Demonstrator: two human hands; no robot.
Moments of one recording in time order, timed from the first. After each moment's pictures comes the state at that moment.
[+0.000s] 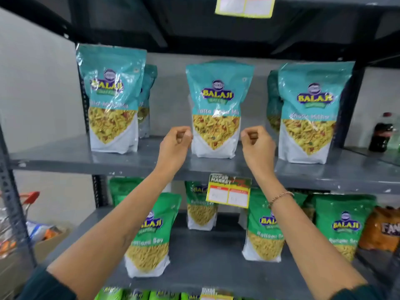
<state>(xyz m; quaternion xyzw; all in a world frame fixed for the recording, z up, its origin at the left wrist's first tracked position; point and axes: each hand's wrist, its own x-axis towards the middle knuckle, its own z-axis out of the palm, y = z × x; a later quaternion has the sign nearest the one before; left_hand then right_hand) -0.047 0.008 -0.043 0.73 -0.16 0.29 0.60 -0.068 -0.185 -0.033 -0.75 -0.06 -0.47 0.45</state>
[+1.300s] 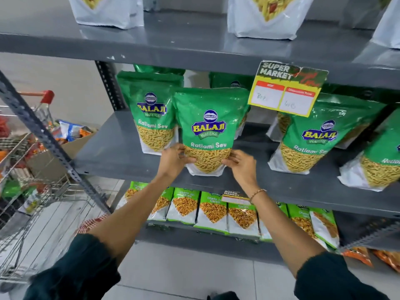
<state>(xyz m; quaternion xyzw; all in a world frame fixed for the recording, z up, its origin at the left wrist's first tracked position) -0.037 0.075 -0.328 0.86 0.05 0.03 0.51 -0.039 -0.136 -0.345 -0.80 -0.01 -0.09 0.60</state>
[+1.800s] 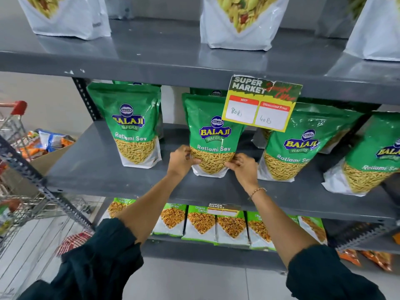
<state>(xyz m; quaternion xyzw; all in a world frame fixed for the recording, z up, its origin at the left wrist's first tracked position) 0.020 0.007 -0.335 0.84 0.05 0.00 0.54 0.001 -0.193 -0.350 -0.82 0.05 -0.11 0.56</state>
